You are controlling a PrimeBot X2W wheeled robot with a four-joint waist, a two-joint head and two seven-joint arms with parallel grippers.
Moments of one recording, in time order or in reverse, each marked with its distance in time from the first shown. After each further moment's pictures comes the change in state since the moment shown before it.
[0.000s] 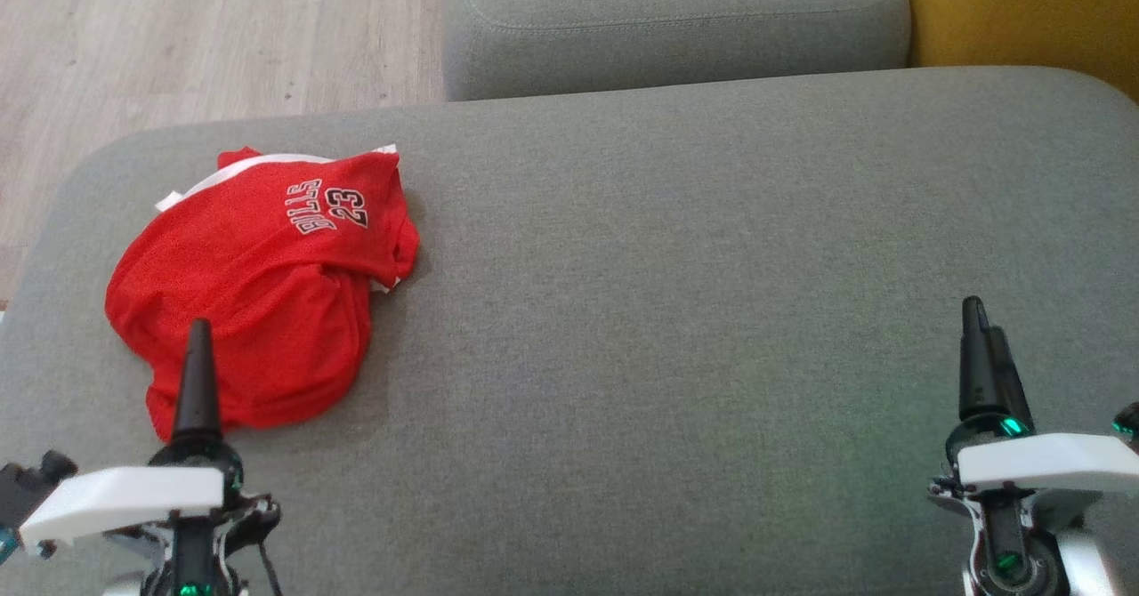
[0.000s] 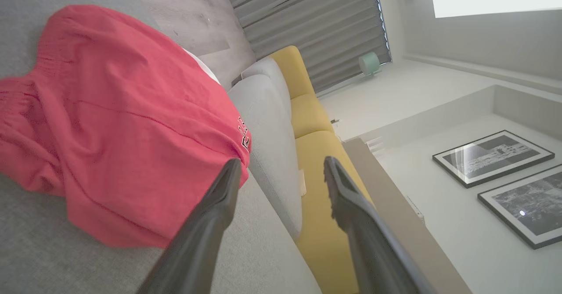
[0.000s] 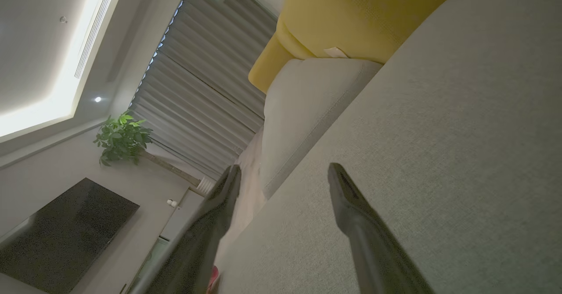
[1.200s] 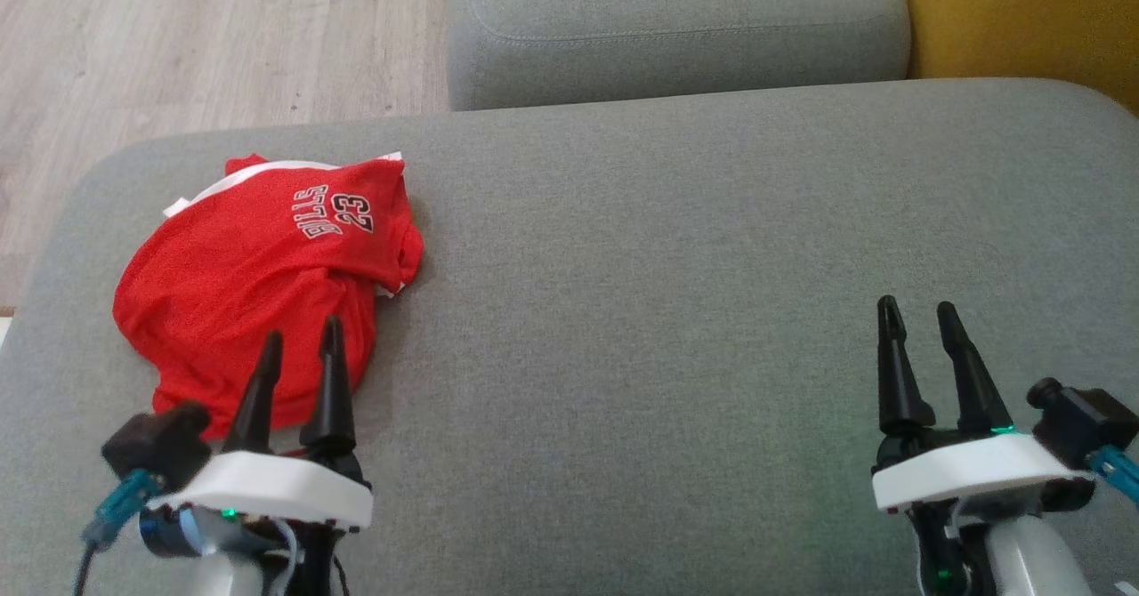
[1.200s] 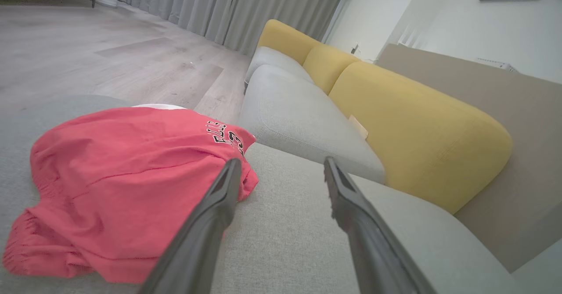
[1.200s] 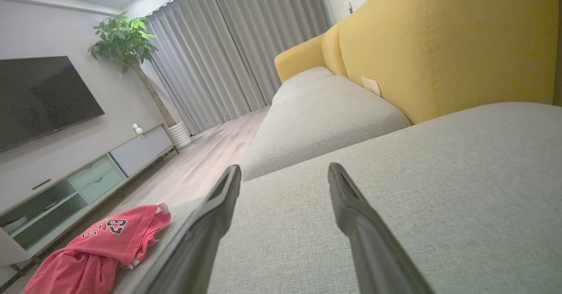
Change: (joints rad) left arm 0.021 0.050 -0.240 -0.091 0.661 0.138 -0.098; right arm 0.001 -0.001 0.096 -0.020 -0.520 0.000 -0.101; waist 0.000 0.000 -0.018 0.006
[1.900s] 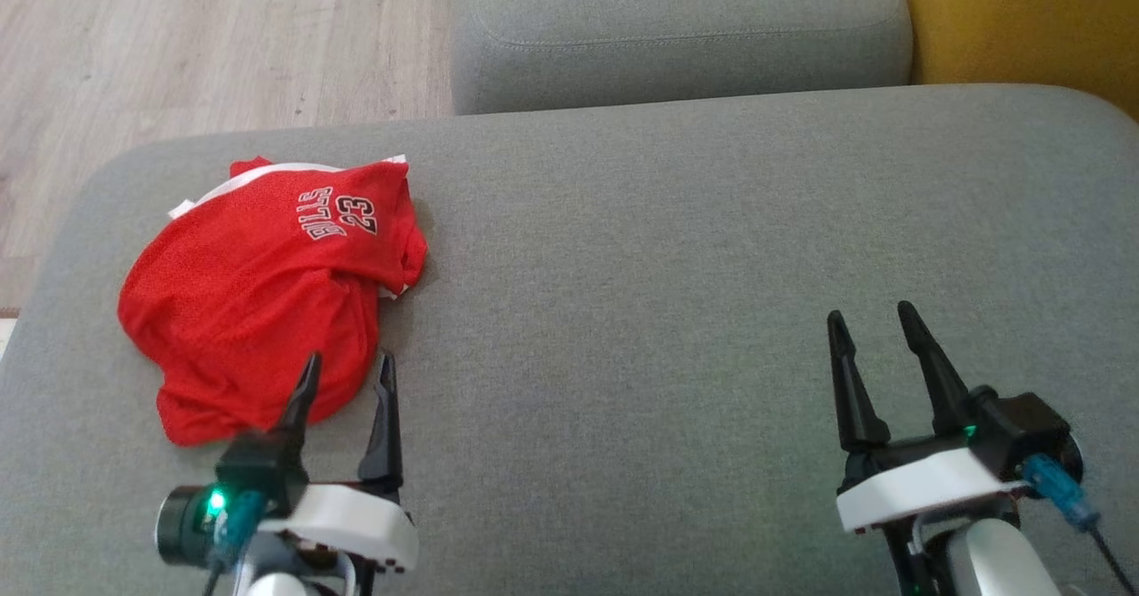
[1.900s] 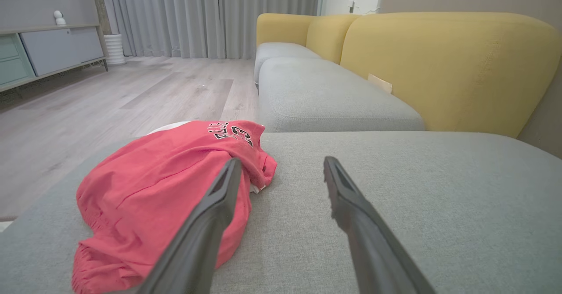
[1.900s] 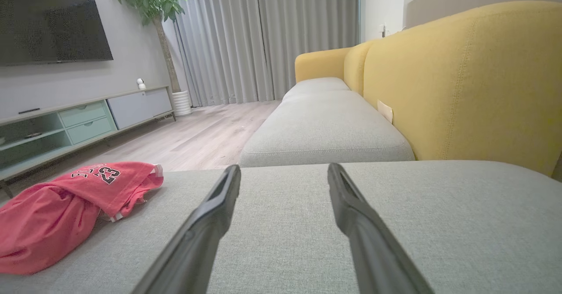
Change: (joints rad) left arm 0.000 0.110 -0.212 0.030 0.255 0.179 -0.061; right arm 0.003 -0.001 0.052 0.011 -0.283 0.000 -0.060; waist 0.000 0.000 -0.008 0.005
